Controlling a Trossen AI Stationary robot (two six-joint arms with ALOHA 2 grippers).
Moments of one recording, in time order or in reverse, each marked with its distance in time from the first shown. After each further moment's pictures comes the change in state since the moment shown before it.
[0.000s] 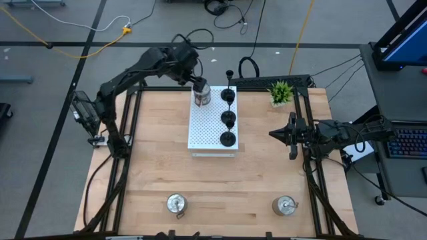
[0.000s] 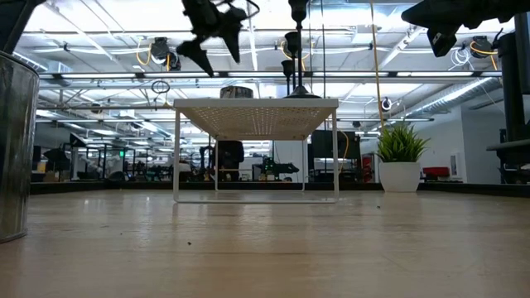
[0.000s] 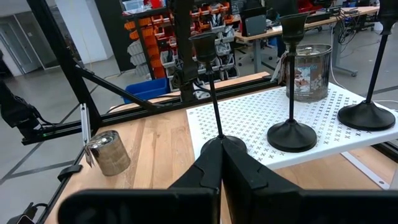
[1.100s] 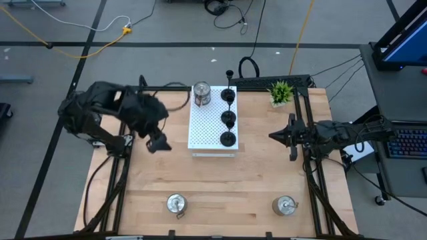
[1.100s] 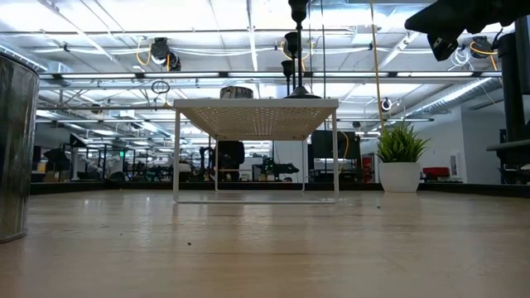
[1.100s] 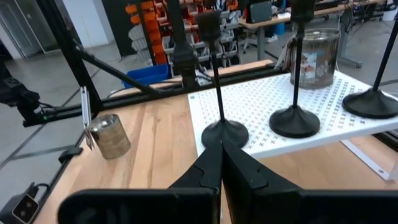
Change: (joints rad) left arm -0.684 -0.325 0.000 -0.284 0.156 -0.390; right arm 0.000 0.000 0.000 -0.054 -0.025 -0.008
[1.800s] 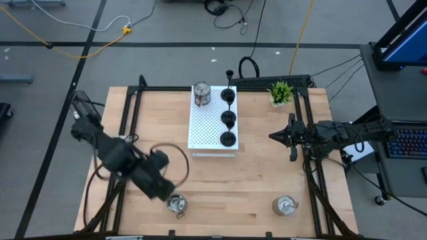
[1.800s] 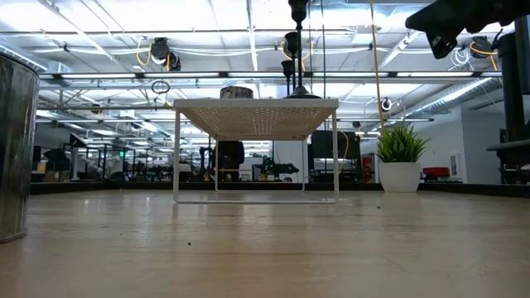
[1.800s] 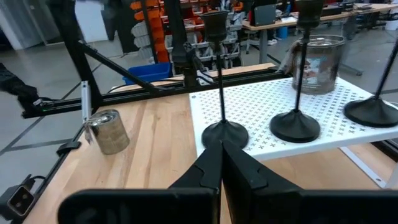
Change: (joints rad) left arm -0.493 0.175 -0.123 0.009 -0.158 -0.774; right arm 0.000 0.000 0.000 0.001 -0.013 -0.048
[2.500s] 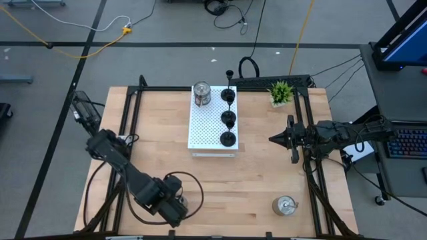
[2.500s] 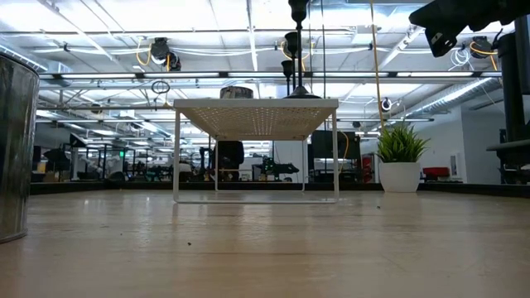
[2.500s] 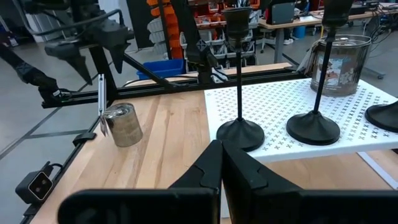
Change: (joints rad) left arm -0.059 0.253 -0.044 0.060 0.080 -0.061; right arm 0.000 0.000 0.000 0.000 -0.066 -0.024
